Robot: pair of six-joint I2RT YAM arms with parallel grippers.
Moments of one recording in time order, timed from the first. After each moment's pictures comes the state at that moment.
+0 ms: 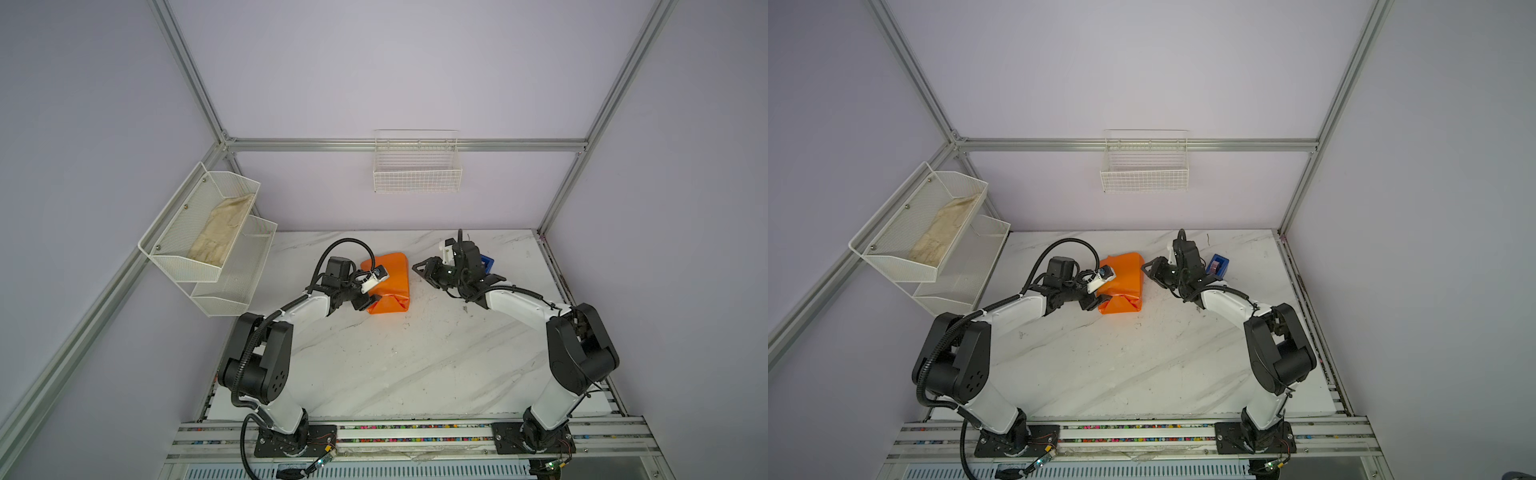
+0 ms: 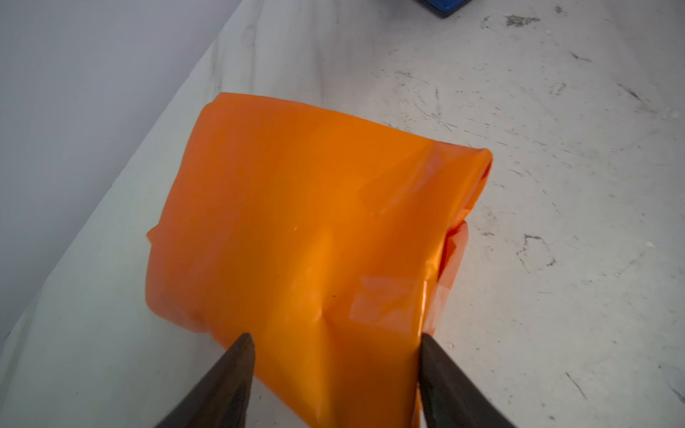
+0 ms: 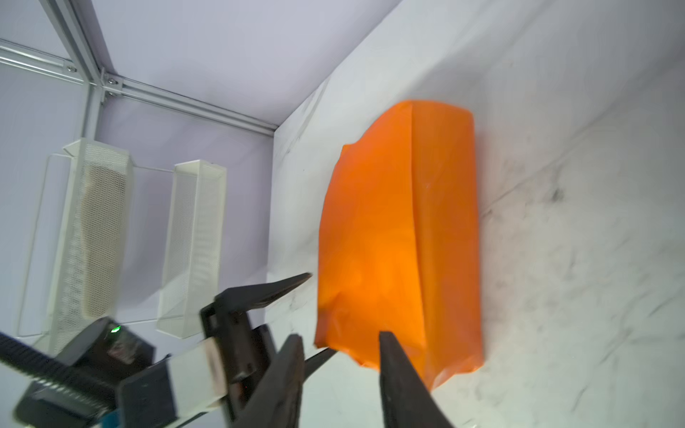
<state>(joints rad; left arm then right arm) -0.28 1.66 1.03 -0.10 0.36 0.66 0.45 1.77 1.20 0.06 -0.46 0.93</state>
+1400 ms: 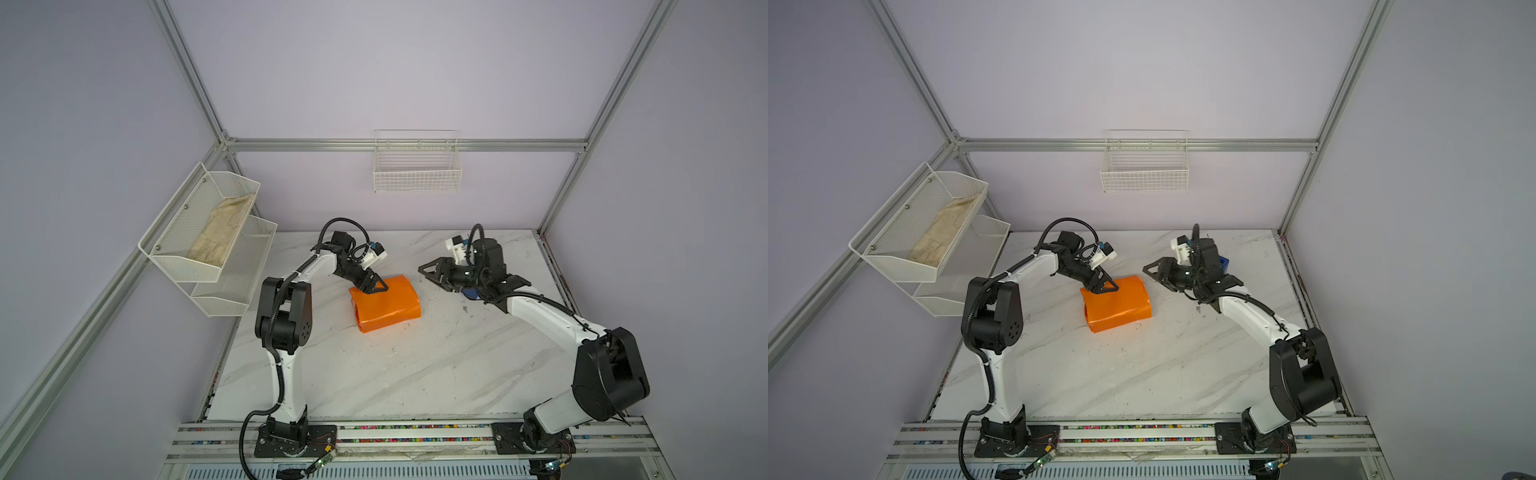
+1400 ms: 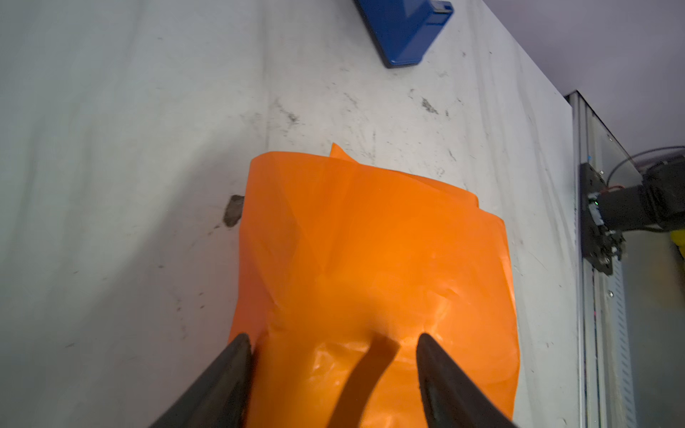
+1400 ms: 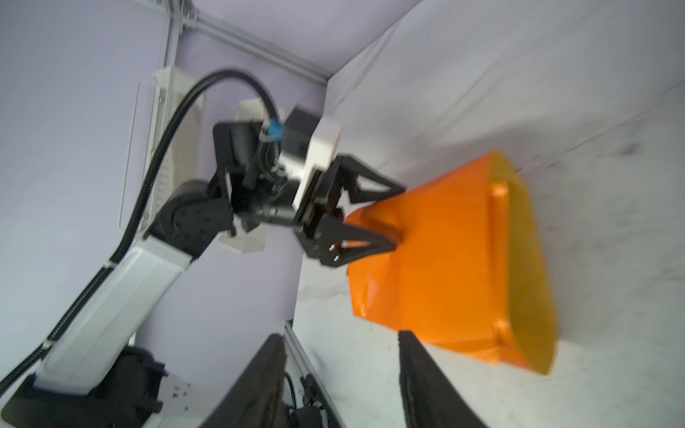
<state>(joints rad) -0.22 2.08 1.64 -0.81 0.81 0.57 0.33 1.53 1.09 -0.04 -0.70 0.84</state>
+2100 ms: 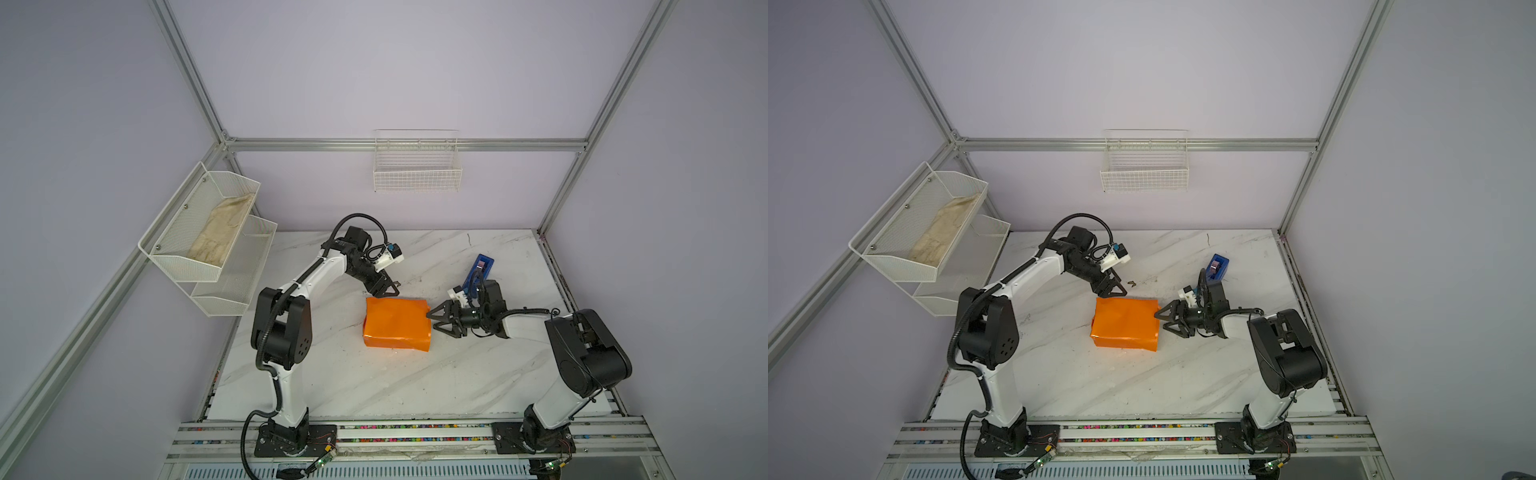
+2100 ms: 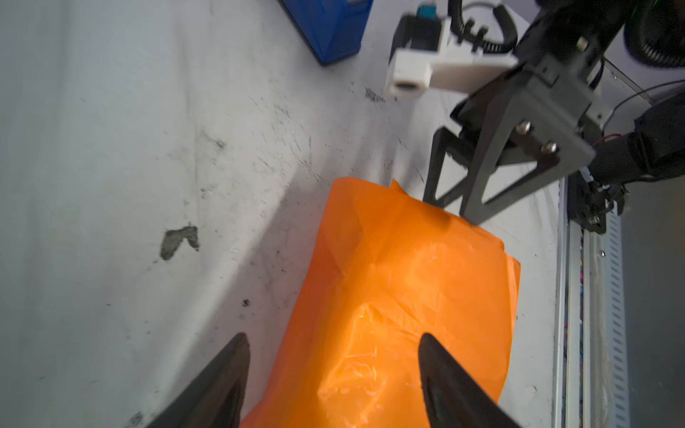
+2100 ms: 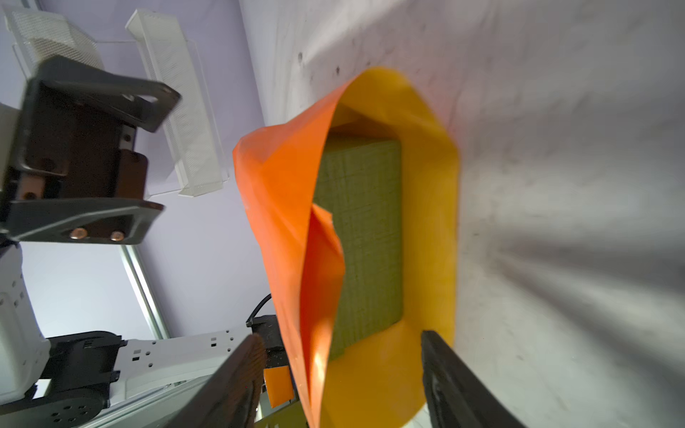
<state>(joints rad) -0.32 1.89 1.65 -0.86 0.67 0.56 0.35 1.69 0.69 0.29 -0.99 0.98</state>
